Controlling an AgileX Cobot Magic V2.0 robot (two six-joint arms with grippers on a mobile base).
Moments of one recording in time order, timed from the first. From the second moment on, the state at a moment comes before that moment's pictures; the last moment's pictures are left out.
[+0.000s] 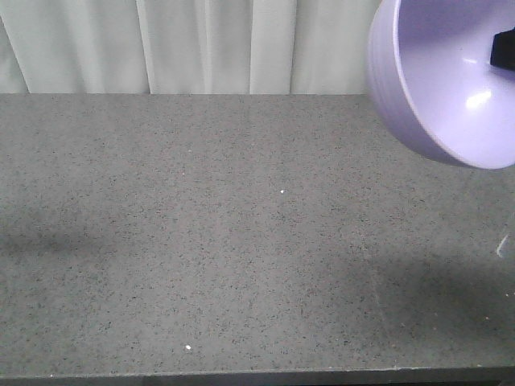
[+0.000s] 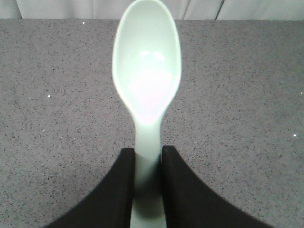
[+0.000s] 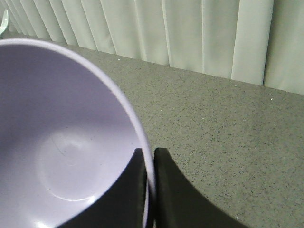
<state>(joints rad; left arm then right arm) 0.16 1.33 -1.58 -0.32 1.06 0.16 -0.28 1.04 -1.31 0.98 1.15 -0.76</state>
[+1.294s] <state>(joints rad) 0.16 1.33 -1.58 -0.32 1.06 0.16 -0.28 1.00 -1.31 0.98 1.16 -0.76</state>
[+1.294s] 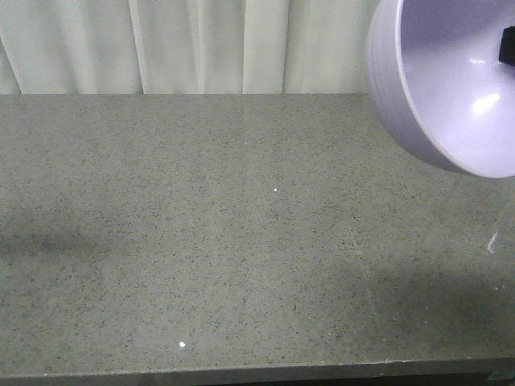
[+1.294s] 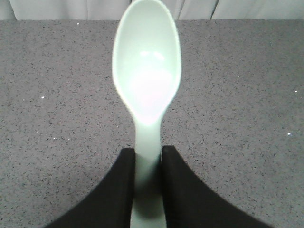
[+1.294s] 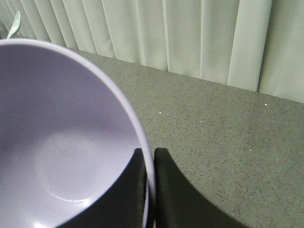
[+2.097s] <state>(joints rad) 0.16 1.33 -1.58 -0.32 1.06 0.16 -0.28 1.00 -1.31 0.98 1.16 -0.76</state>
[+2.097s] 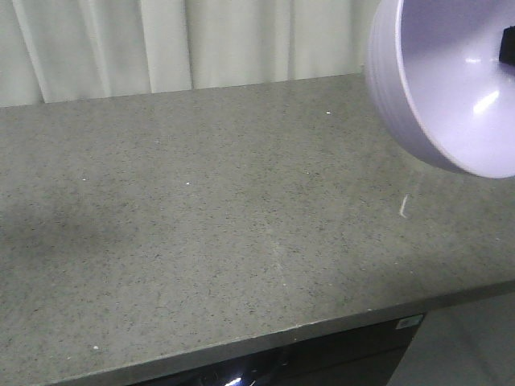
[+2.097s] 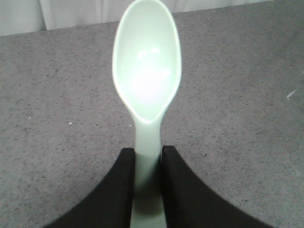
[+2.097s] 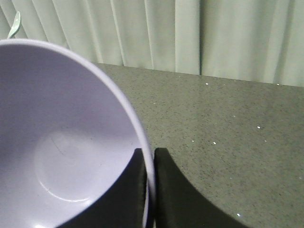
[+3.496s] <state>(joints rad) 0.16 1.33 -1.58 -0.32 1.06 0.16 -0.28 1.00 -1.31 0.98 1.16 -0.76</state>
